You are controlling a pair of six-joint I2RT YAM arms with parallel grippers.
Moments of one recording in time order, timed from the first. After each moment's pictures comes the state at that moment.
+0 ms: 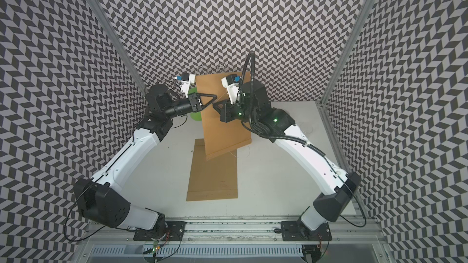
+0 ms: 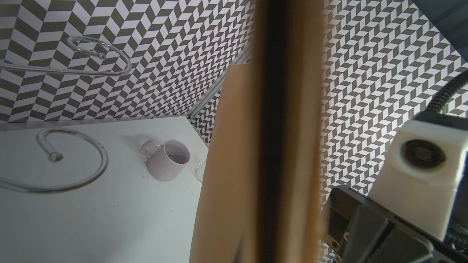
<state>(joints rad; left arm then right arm) -0.29 1.47 1.42 0.07 0.85 -0.79 0.73 1.56 1.80 -0.51 -0.30 0.41</state>
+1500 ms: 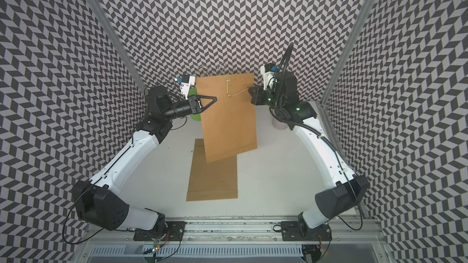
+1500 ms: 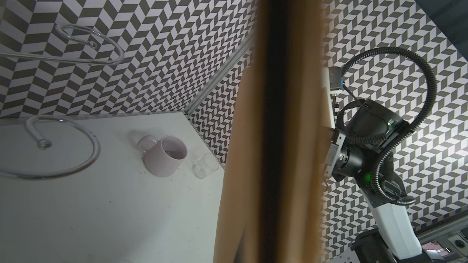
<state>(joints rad) -0.29 1.44 1.37 0.07 0.87 -0.78 0.37 1.57 1.80 -0.52 -0.31 0.38</state>
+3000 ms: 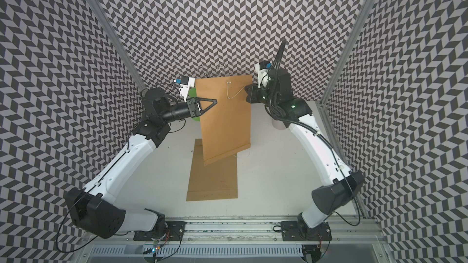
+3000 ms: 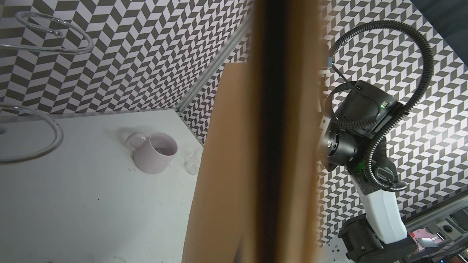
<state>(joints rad) -0.33 1.38 1.36 0.04 0.88 -0.77 0.43 1.61 1.88 -0.56 -0.21 0.36</state>
